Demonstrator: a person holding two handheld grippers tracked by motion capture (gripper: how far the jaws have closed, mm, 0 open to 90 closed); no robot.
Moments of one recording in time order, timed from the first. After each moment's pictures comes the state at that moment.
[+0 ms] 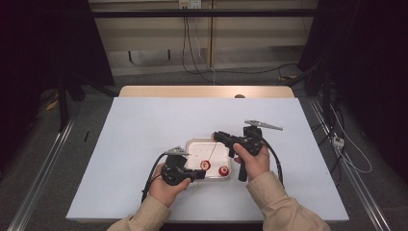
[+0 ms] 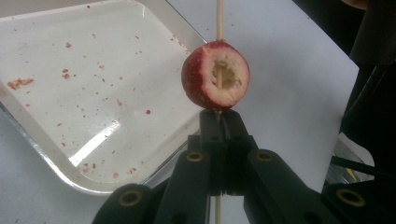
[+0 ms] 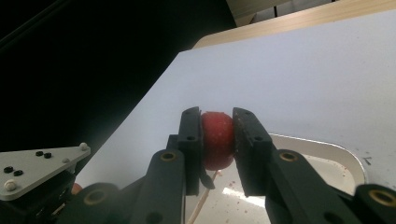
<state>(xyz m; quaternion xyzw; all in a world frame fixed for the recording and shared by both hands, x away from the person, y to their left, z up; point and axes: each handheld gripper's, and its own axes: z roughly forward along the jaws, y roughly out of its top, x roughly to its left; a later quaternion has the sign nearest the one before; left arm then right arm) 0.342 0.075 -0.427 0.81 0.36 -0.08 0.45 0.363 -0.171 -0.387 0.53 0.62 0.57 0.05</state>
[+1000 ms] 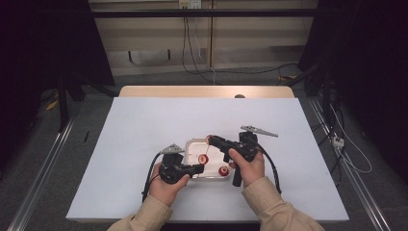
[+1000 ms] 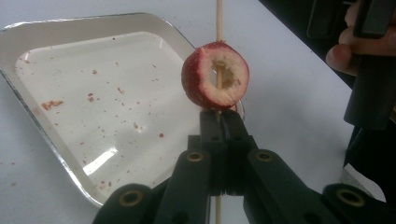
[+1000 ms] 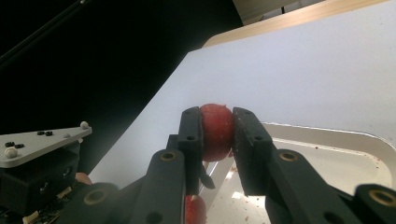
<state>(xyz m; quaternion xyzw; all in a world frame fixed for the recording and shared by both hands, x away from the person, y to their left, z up) 0.343 0.079 -0.426 0.78 0.39 -0.05 0.48 0.354 -0.158 -0.398 0.53 0.62 0.58 0.04</state>
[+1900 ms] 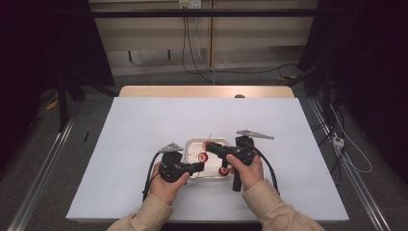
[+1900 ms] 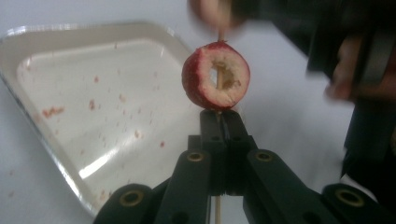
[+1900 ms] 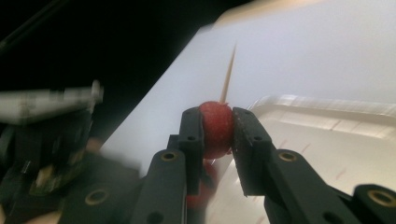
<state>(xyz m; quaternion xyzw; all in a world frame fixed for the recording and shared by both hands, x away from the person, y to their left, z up) 0.350 0.081 -0.424 0.78 0.39 -0.06 0.49 0.346 -0.150 -0.408 0.52 0.64 0.57 0.01</state>
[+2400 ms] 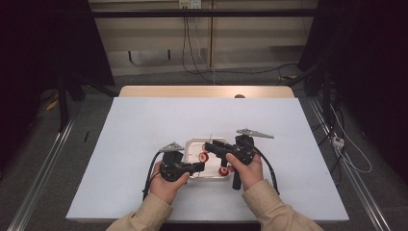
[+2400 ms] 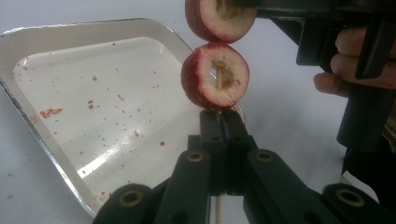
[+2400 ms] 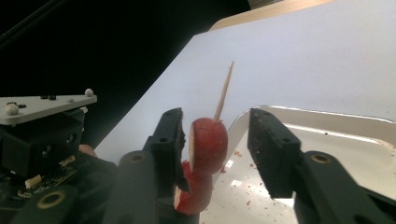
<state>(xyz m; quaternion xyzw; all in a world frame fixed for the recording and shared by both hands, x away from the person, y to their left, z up) 0.348 0.079 -0.427 0.78 0.39 -0.06 0.49 0.352 -0.154 -0.407 0.52 0.64 0.57 0.02</state>
